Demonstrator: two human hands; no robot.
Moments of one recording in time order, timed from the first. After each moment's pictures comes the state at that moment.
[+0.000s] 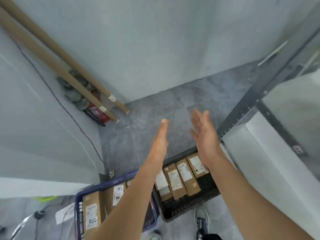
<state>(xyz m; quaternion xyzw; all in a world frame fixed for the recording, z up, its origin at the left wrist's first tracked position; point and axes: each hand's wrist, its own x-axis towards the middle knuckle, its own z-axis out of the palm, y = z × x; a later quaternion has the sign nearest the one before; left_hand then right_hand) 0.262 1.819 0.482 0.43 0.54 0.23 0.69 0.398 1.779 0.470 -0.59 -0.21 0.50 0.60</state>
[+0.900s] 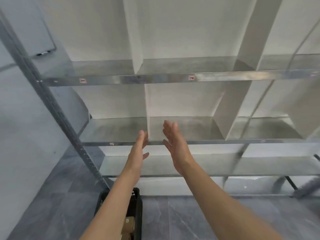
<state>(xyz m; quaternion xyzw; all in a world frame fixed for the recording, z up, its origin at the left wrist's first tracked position) 0.316 1.492 0.686 0.69 0.07 -0.03 0.72 0.331 1.349 0.689 -0.61 -0.03 0.04 0.79</state>
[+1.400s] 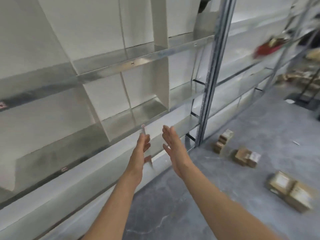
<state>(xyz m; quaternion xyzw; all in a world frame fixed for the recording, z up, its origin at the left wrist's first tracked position) 0.235 1.061 0.671 0.68 -0.14 -0.30 0.65 0.159 0.945 0.664 -0.56 0.19 -0.19 0.78</state>
